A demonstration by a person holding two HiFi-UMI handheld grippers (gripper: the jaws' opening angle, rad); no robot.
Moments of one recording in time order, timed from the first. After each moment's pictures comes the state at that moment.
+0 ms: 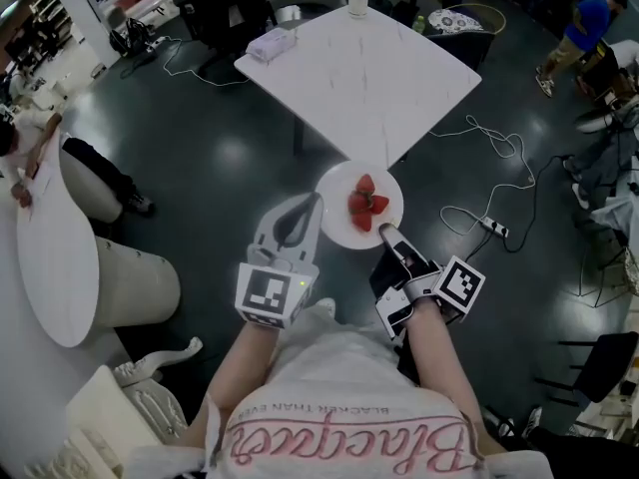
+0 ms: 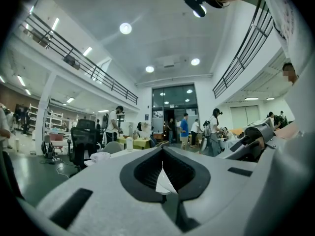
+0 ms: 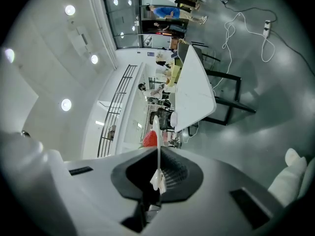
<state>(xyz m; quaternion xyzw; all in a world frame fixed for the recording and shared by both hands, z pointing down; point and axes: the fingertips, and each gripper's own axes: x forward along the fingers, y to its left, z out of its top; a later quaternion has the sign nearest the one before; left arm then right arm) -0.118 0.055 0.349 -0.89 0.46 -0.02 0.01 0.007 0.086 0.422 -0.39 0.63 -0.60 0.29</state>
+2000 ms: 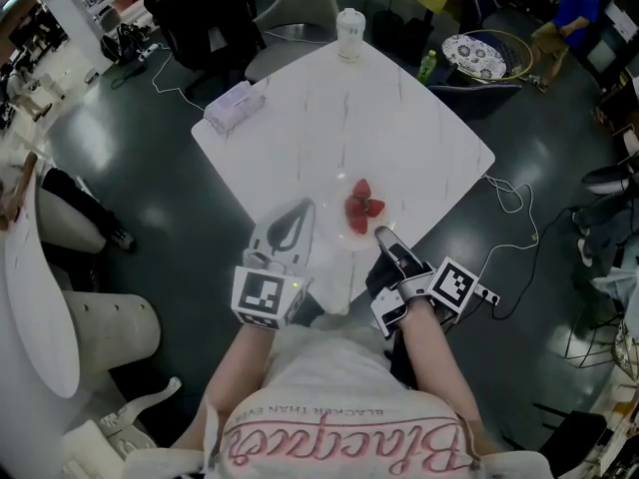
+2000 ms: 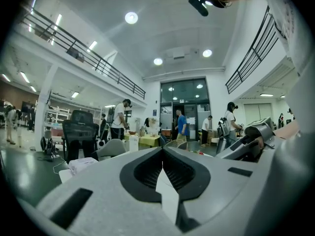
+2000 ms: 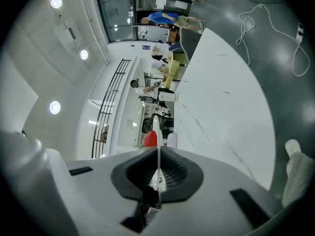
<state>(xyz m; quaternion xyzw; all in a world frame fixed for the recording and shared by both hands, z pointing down) -0.005 -0.323 0.376 -0.87 0.50 -0.03 -0.02 0.129 -0.300 0.450 -0.39 0.63 -0.63 0.26</state>
